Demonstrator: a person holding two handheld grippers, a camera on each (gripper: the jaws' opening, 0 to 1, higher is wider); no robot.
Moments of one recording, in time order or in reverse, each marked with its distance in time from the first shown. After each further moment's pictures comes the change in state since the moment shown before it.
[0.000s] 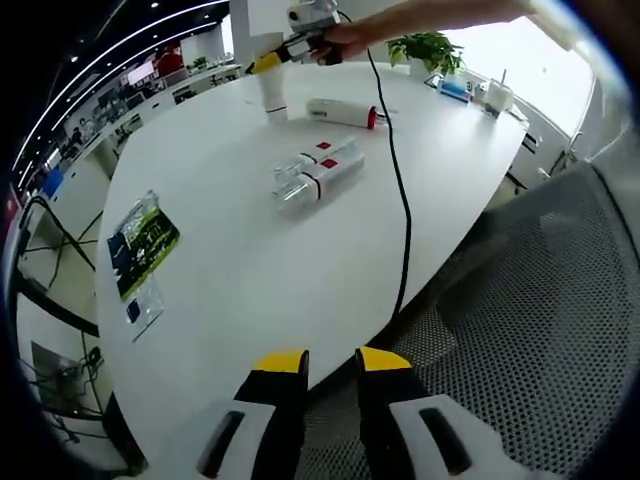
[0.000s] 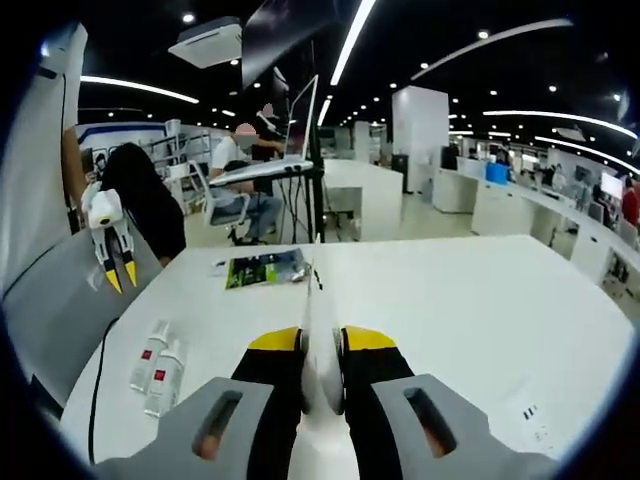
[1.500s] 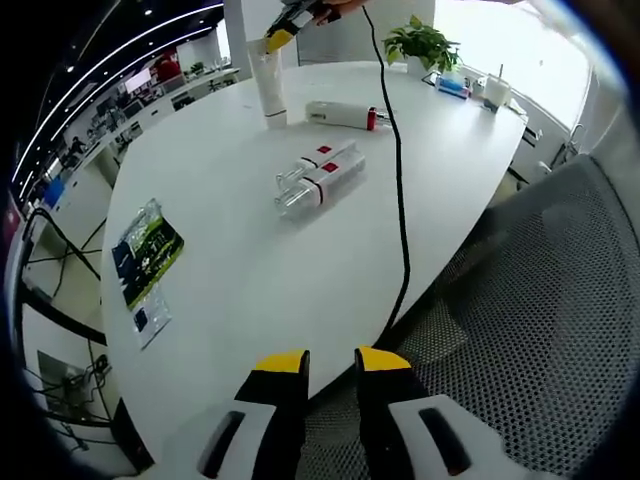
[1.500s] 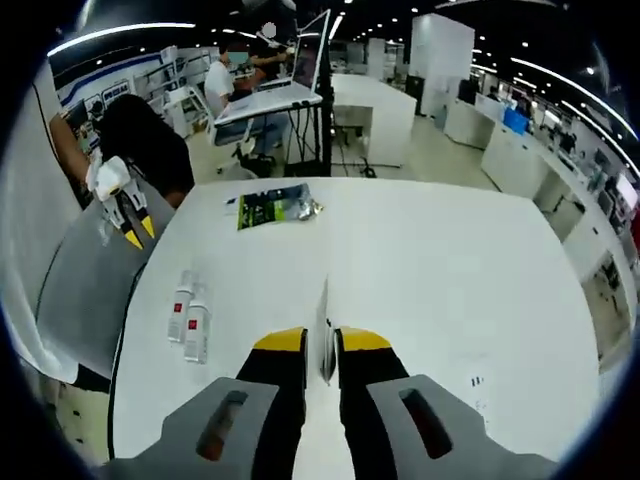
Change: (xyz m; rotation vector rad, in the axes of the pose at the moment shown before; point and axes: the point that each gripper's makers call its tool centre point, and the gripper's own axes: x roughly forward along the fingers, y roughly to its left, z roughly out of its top) left arm -0.003 0.003 0.006 0.034 -0.008 0.022; right arm -0.046 -0.003 0.019 -0.097 0.501 0.010
